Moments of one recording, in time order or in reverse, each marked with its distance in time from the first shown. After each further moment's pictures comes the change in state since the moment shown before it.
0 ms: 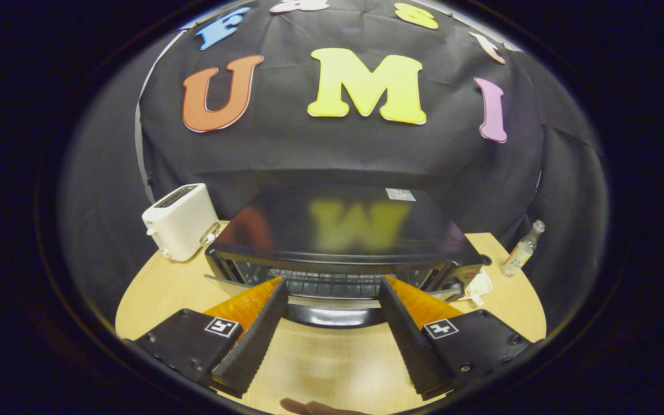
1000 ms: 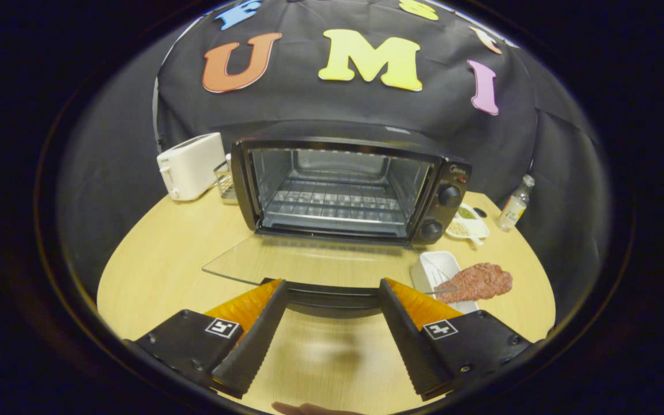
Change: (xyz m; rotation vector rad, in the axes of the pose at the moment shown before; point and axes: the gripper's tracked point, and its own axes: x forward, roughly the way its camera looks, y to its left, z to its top) arm -0.050 0.004 -0.148 -0.024 0.187 0.002
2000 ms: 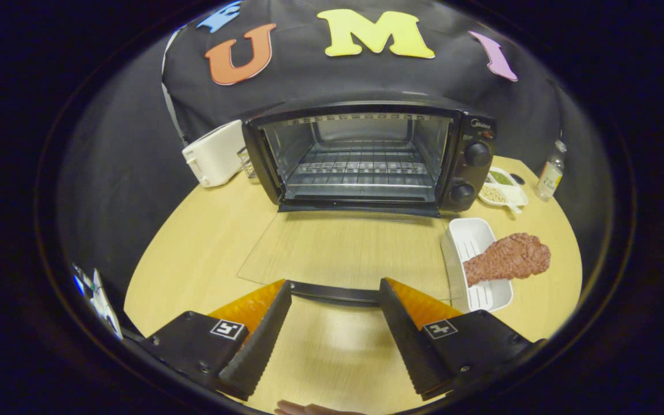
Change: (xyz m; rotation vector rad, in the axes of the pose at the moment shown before) arm -0.024 -0.010 -0.012 0.046 0.101 0.237
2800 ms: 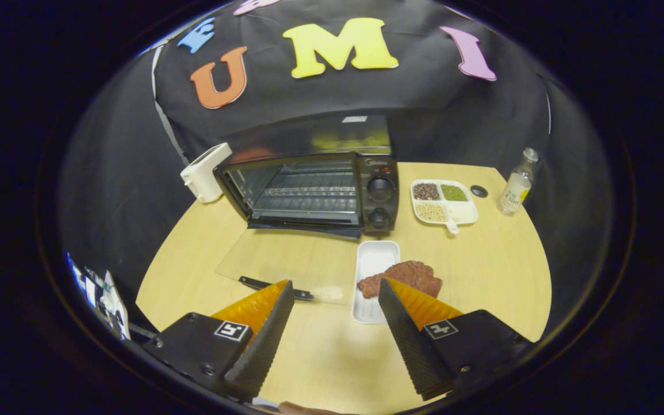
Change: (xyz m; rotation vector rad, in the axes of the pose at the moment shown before) arm -0.070 -0.141 0.043 0.033 0.037 0.025
